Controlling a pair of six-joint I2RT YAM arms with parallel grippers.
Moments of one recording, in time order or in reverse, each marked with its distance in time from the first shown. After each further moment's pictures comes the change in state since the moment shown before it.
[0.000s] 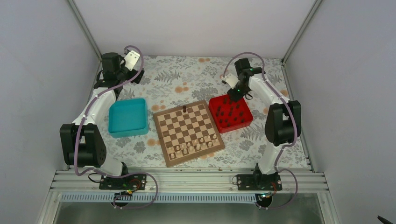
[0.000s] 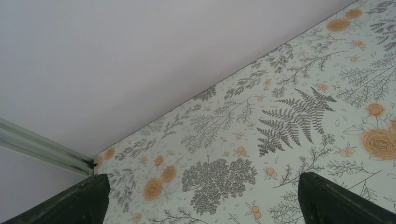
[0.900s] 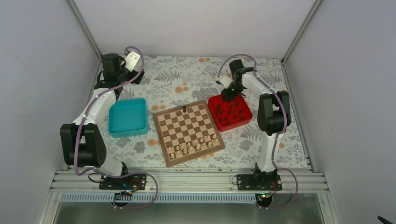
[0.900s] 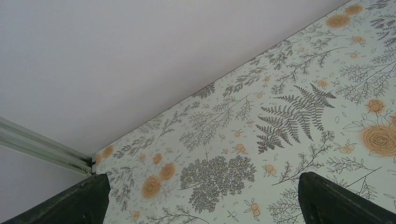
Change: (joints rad) left arm 0.000 0.000 -0.016 0.009 -0.001 0.004; right arm 0.008 0.208 0.091 0.080 -0.114 -0.012
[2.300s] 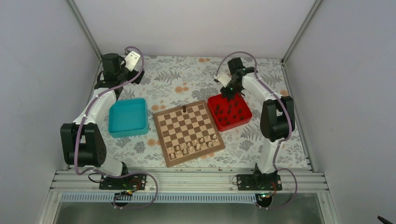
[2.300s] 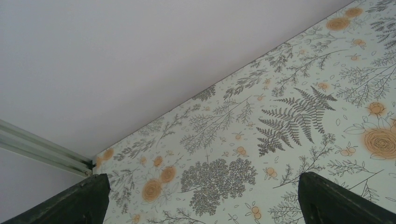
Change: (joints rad) left arm 0.000 0.004 0.000 0.014 0.002 0.000; right arm 0.039 -0.092 -0.074 0.046 -0.002 0.013
